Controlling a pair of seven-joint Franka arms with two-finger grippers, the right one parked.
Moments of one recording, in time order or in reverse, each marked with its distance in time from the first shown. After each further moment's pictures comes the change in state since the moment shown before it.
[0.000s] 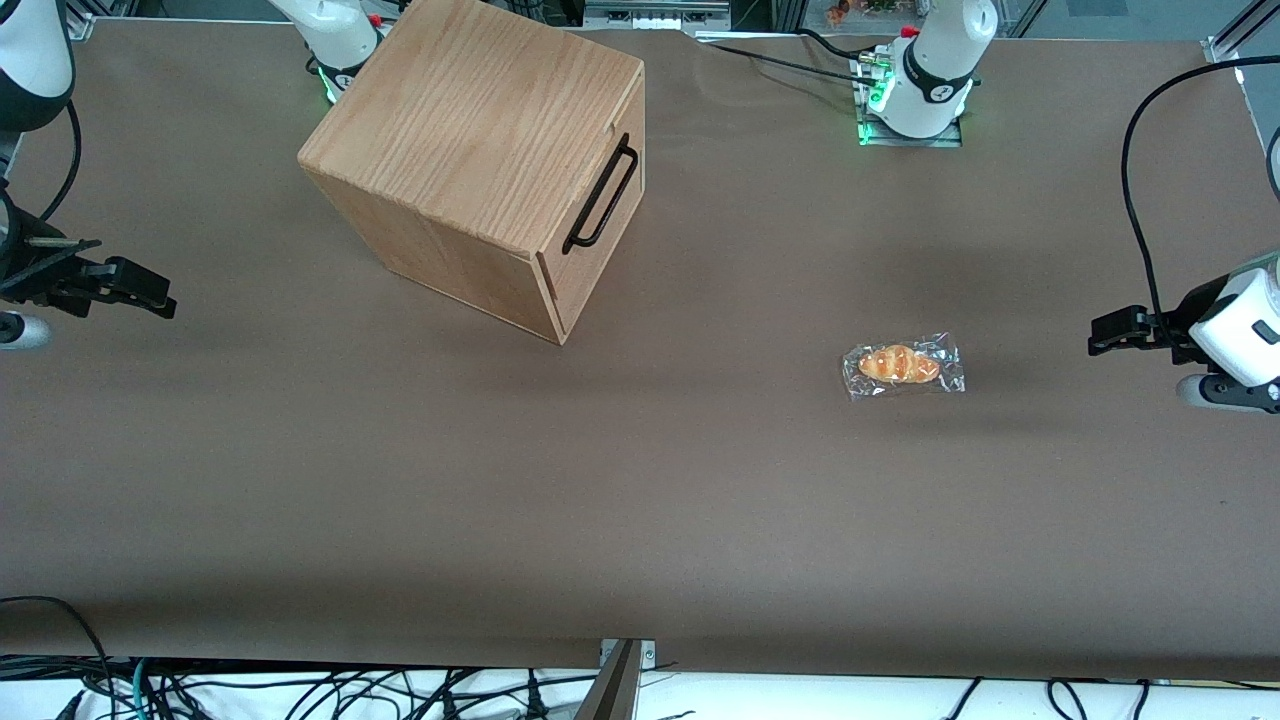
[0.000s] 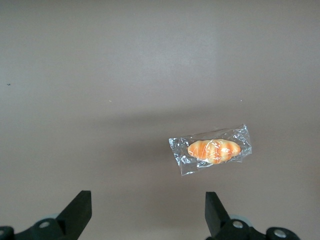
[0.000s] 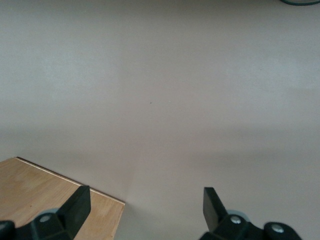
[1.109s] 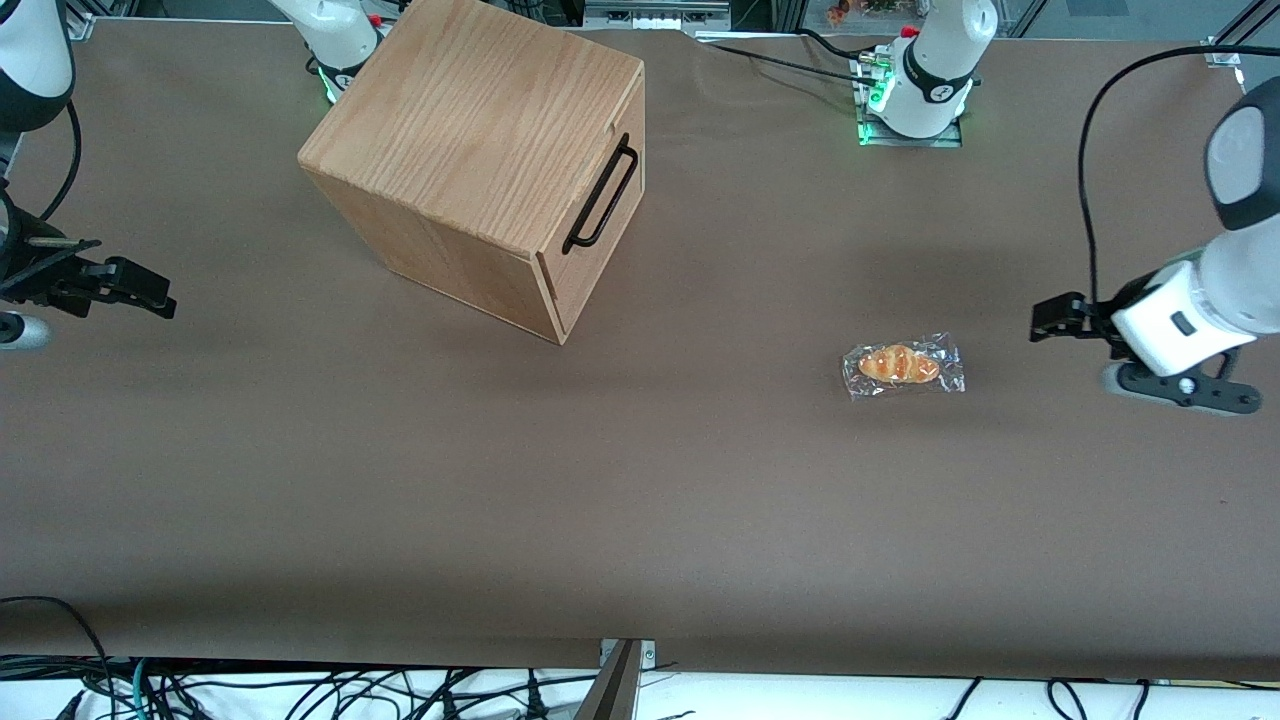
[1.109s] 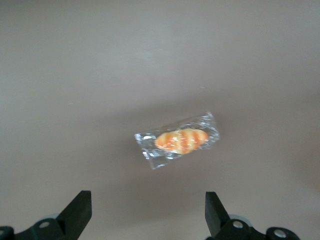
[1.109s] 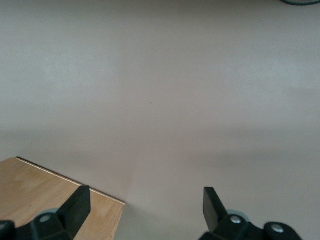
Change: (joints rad) arm -0.012 0.000 -0.141 0.000 -0.008 -0.049 -0.001
